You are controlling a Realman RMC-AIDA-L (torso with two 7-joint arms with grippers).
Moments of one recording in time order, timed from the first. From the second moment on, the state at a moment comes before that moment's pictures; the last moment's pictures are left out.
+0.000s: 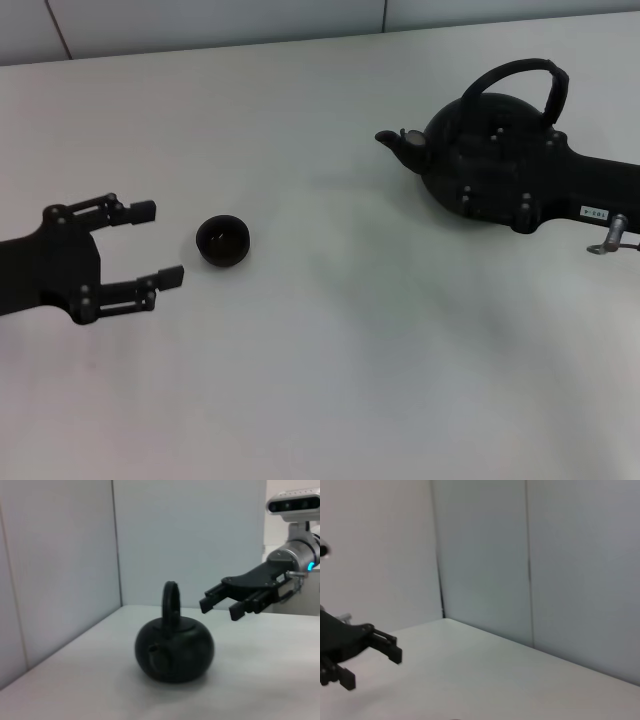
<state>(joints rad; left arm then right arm) -0.42 -1.97 0.93 0.62 1.76 1.62 -1.06 0.24 2.08 -0.96 -0.91 -1.63 -1.42 1.29</state>
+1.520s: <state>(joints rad) -0.43 -2.06 0.90 0.73 1.84 1.45 -1.12 0.21 2.09 -0.97 -0.85 -1.56 -1.24 1.29</state>
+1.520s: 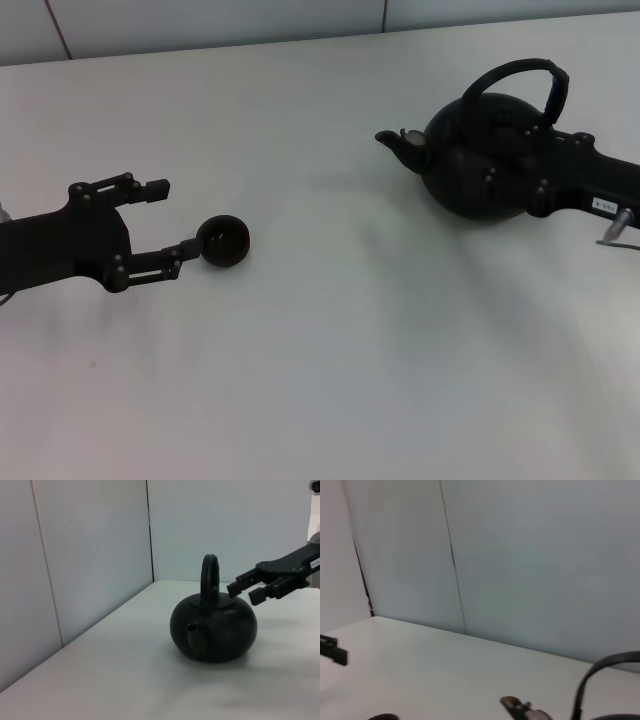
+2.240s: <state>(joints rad) -0.42 -2.06 0.89 0.71 1.84 1.41 -1.13 0.06 2.09 -0.93 -0.91 -1.49 -1.32 1.20</state>
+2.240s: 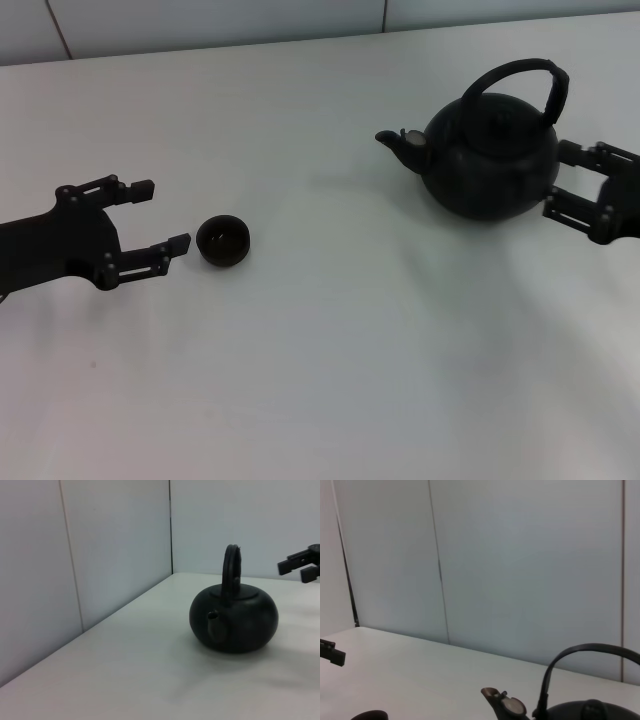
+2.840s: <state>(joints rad) -0.42 -2.06 0.88 0.69 1.84 1.37 -1.13 0.00 2.09 -0.85 -0.94 -1.43 -1.32 1.14</state>
